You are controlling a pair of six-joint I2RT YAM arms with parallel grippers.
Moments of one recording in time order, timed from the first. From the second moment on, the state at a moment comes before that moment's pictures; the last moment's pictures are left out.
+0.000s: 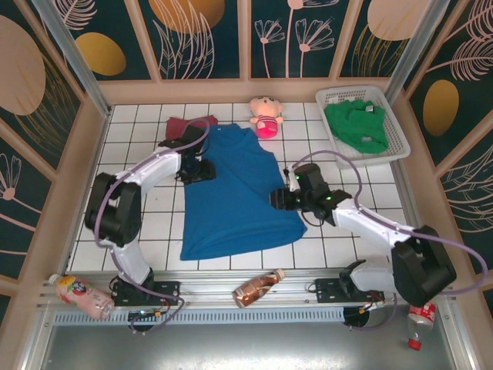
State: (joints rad) left arm -0.38 1.84 1.31 -0.71 0.06 -0.53; right arm 0.59 1.28 0.66 -0.22 -0.20 0.45
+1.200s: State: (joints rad) left arm -0.35 1.85 1.21 -0.66 0.09 -0.39; right arm 0.77 1.45 0.82 -0.32 -0.24 0.28
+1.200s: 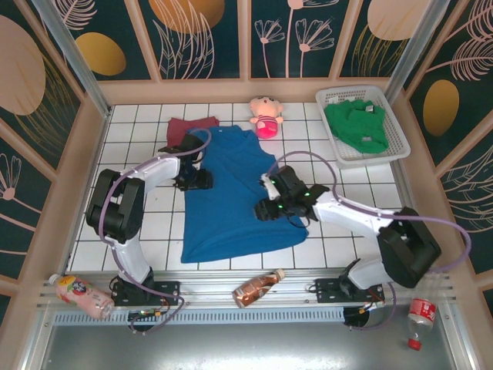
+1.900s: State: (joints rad) left arm -0.31 1.97 1.31 -0.68 0.13 -0.30; right arm 0.88 1.69 0.85 -0.28 -0.44 -0.15
